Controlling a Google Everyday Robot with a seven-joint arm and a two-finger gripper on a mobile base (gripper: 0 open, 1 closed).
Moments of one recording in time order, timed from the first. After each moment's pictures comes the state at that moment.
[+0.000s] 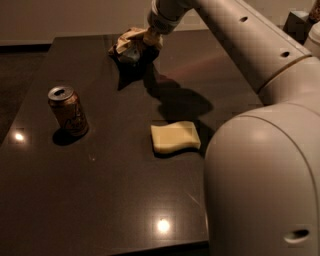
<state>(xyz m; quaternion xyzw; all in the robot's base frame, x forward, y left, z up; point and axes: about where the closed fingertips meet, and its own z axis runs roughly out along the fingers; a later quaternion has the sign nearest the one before) 0.791 0.023 0.952 -0.56 0.74 -0.01 0.36</state>
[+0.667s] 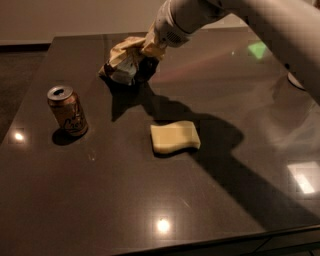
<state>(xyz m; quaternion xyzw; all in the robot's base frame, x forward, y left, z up) 0.673 0.033 0.974 -0.63 0.66 0.05 0.41</state>
